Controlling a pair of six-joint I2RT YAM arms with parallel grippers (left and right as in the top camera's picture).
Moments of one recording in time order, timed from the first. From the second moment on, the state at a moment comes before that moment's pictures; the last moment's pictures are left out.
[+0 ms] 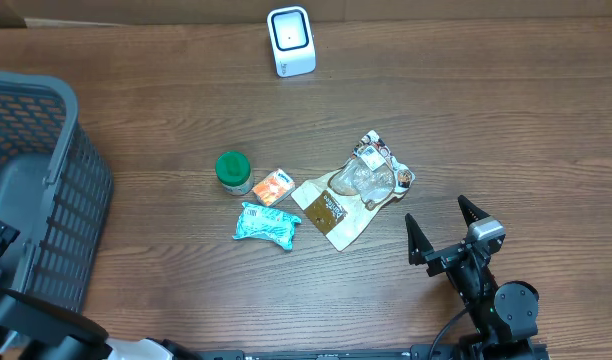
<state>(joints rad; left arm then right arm) 1.02 1.68 1.40 -1.04 -0.09 -0.12 0.18 0.01 0.02 -0.02 -0.17 0.10</state>
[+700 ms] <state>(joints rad) 1.02 1.92 1.40 -0.84 -0.29 -0.10 0.18 0.01 0.02 -0.02 -0.17 0.10</state>
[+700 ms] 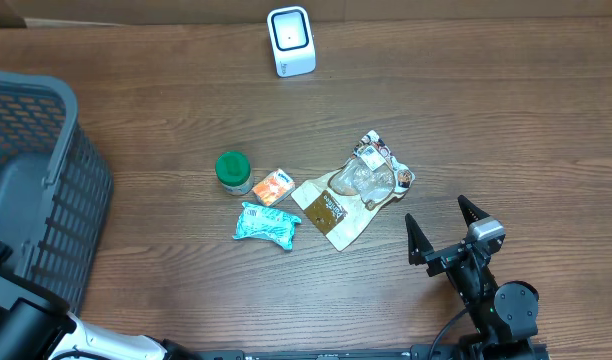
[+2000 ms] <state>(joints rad) 0.89 1.92 1.50 -0.97 -0.23 -0.10 0.18 0.01 0.02 -0.02 -0.17 0.10</state>
